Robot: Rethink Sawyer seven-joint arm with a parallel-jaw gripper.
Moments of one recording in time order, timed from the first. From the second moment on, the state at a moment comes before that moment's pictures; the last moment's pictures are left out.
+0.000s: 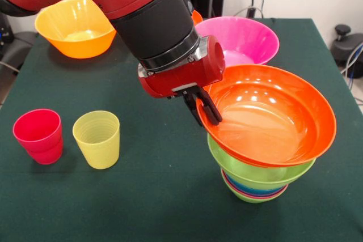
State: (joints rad) arm -0.71 -0.37 0.74 1.23 -0.21 0.86 1.75
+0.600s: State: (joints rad) arm -0.72 -0.35 0.76 1.25 -0.21 0.81 1.75
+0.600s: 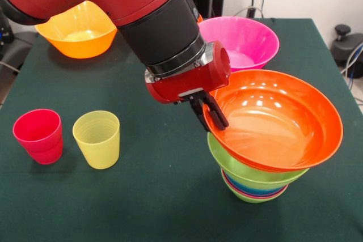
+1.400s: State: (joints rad) arm -0.74 -0.35 0.77 1.26 -0.26 0.81 1.75
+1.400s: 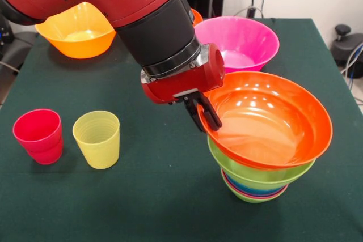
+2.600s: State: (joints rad) arm -0.74 -0.30 0.81 1.26 -0.29 0.81 1.75
